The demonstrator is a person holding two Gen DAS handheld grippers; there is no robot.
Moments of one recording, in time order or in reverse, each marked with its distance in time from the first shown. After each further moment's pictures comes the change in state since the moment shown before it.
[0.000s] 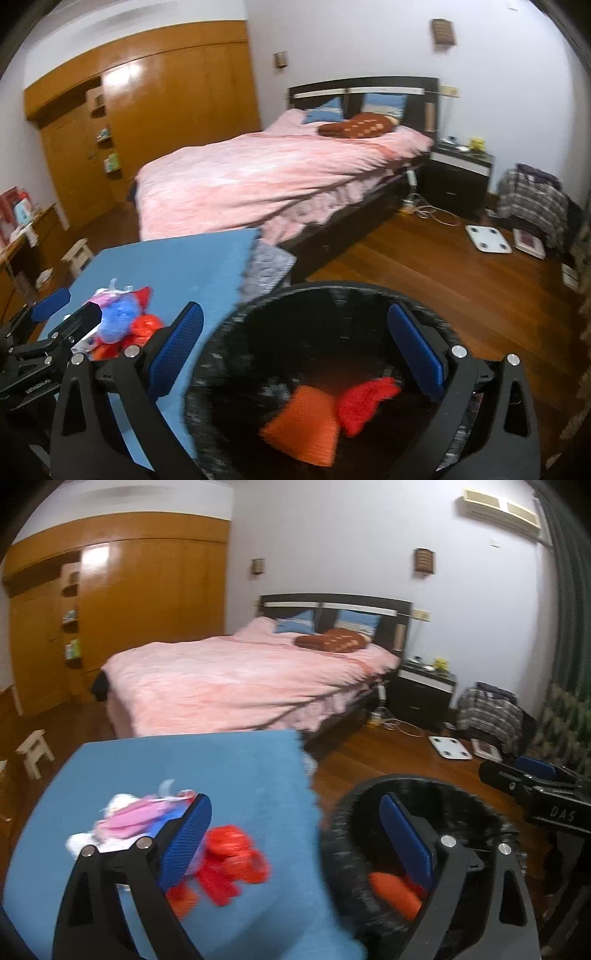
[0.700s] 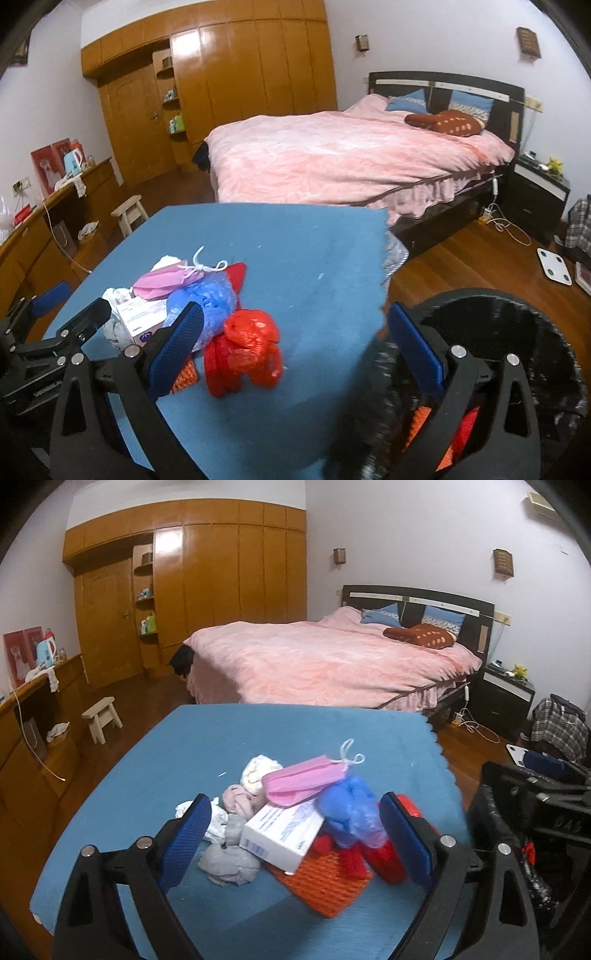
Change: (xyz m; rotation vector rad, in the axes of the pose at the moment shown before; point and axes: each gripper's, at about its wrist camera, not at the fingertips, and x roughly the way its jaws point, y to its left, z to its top) left arm 0.001 0.131 -0.043 -0.107 0.043 0.271; right arm 0.089 0.158 -0.010 -0.158 0.077 0.207
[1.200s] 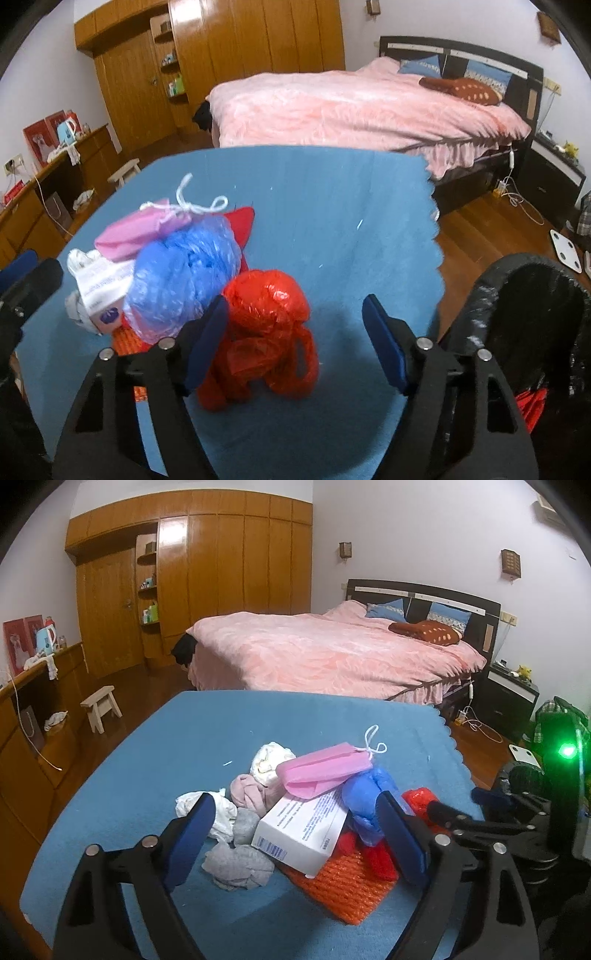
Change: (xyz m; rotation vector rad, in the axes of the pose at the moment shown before) left arm 0.025 0.019 -0.010 -0.018 0.026 -0.008; right arm 0.083 0.025 -0.030 -0.012 0.159 0.013
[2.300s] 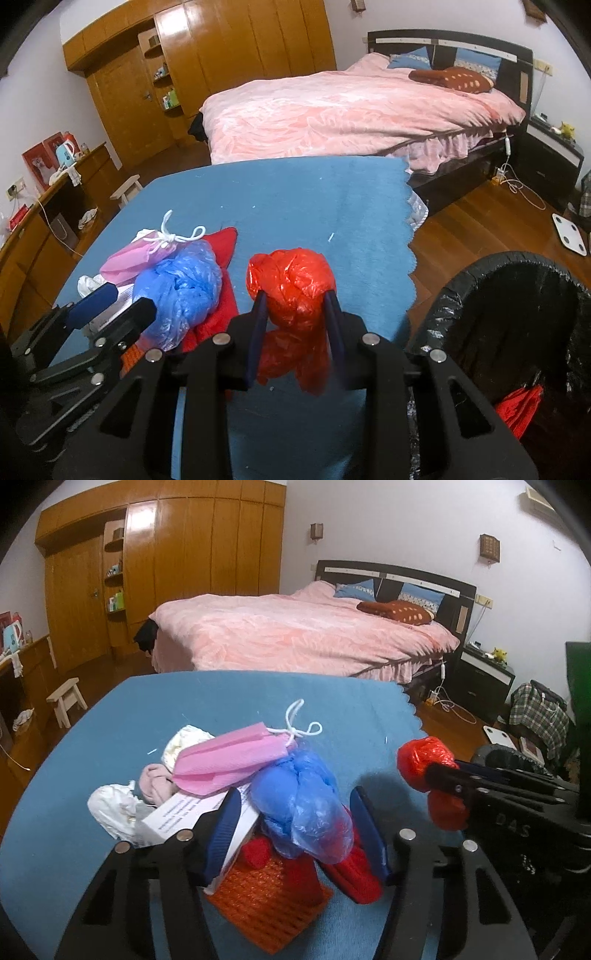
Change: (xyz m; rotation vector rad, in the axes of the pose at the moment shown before) left arm 0.045 -0.057 -0.005 0.035 0.079 -0.115; right arm -0.026 -0.035 0.011 0.078 -0.013 0.032
